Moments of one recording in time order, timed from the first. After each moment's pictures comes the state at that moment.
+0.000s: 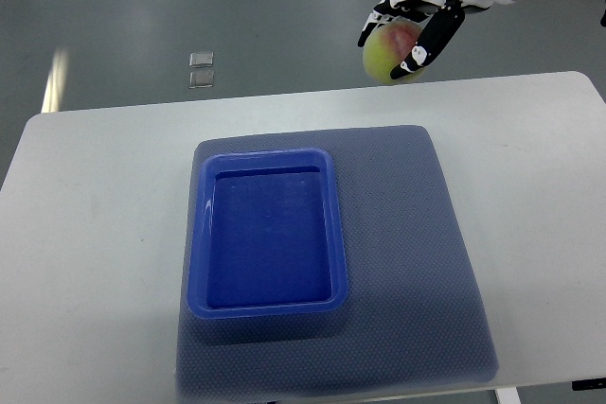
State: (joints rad) left arm -0.04 0.00 -0.05 -0.35 0.01 -0.04 0.14; right arm 1.62 -0.59 -0.06 1.02 -0.80 0.61 0.04
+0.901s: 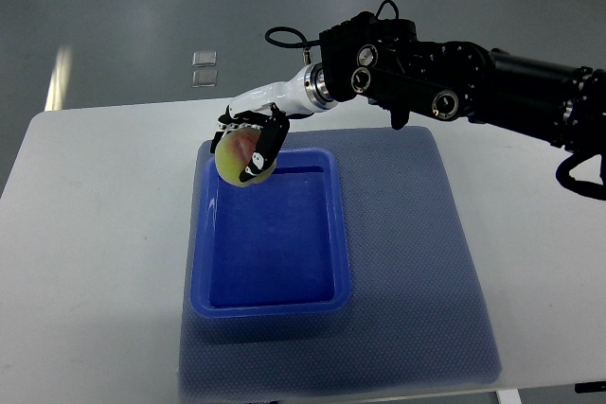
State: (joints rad) left arm -0.04 0.00 -0.05 -0.35 0.01 -0.04 0.14; right arm 1.44 0.00 -0.11 0.72 -0.72 0.48 0.04
